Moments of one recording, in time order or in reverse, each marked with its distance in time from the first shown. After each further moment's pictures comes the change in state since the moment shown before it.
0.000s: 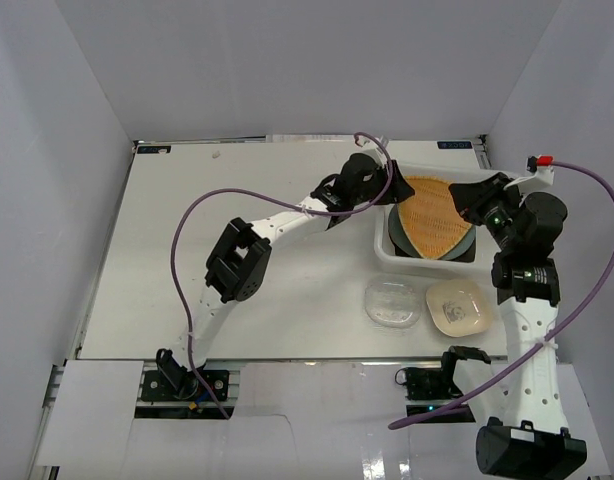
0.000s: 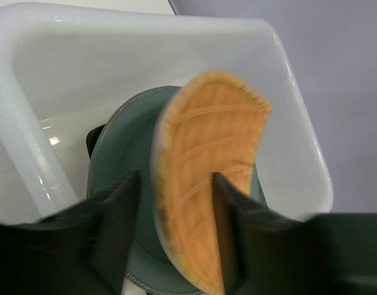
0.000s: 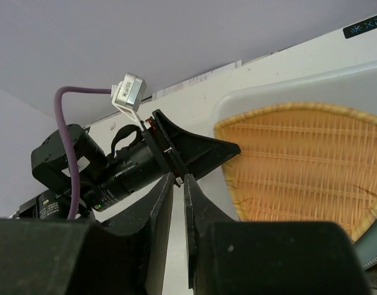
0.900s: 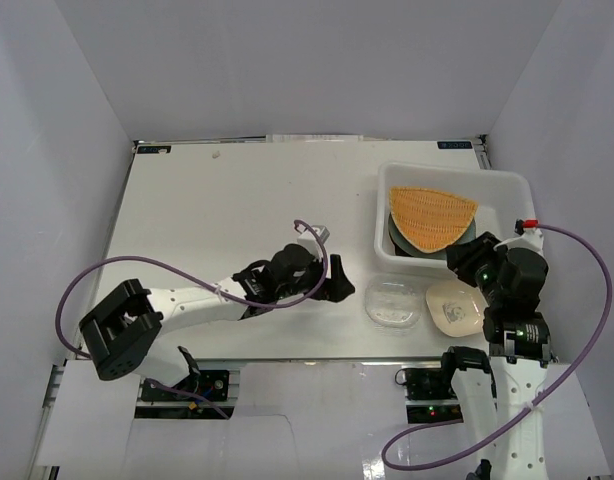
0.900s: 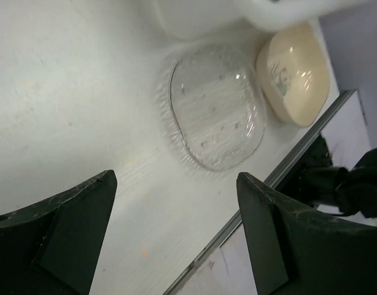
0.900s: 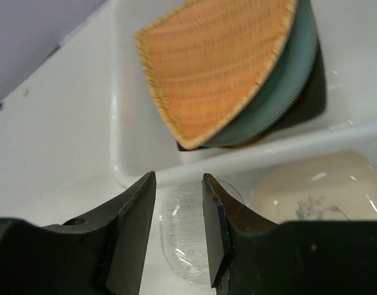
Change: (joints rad) left arm -0.153 -0.919 -1.227 0.092 -0.124 0.020; right arm 0.031 -0.346 -0.221 -0.368 0.180 -0.022
